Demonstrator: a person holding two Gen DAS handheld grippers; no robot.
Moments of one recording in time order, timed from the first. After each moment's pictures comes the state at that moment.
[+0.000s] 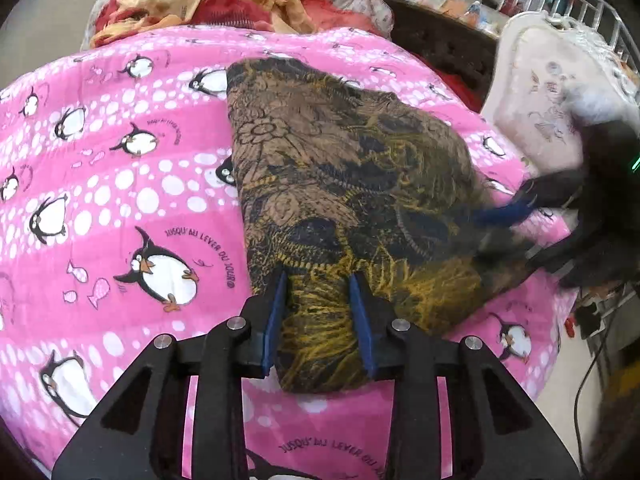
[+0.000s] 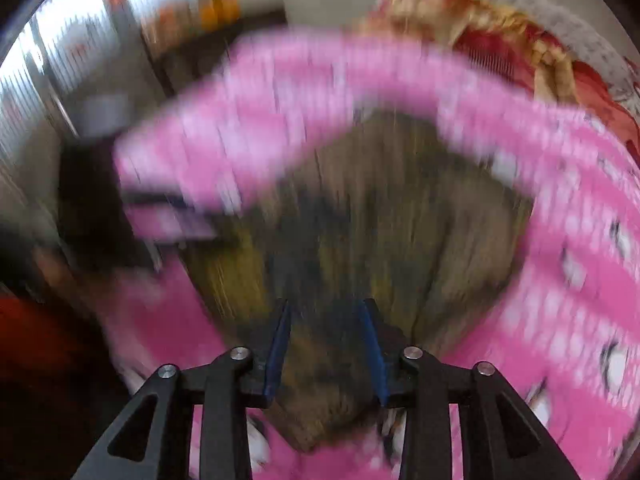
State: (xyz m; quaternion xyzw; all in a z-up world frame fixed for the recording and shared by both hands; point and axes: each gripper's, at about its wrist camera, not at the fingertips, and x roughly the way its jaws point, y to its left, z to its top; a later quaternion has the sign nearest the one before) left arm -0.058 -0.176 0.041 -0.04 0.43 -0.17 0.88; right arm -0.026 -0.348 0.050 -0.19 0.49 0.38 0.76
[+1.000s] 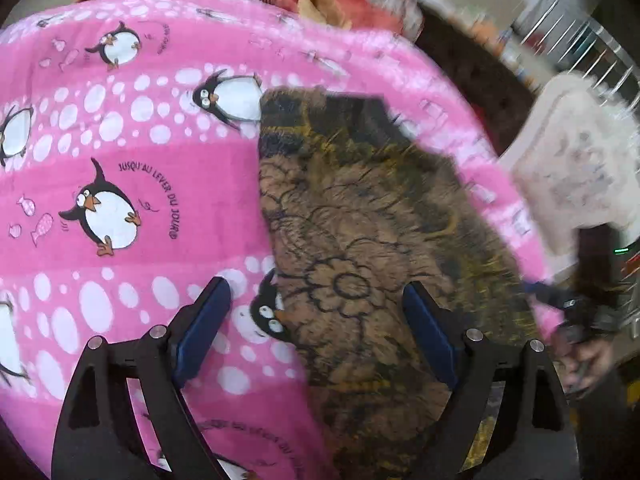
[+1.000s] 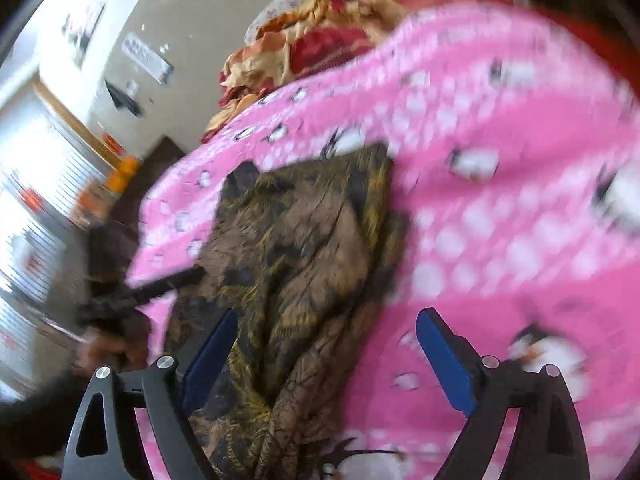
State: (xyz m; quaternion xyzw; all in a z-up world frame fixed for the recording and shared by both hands) left arm 0.071 -0.129 0.022 -0.16 0.47 -0.20 0.85; right arm 0.031 -0.446 0.027 0.20 0.47 0.29 0.81
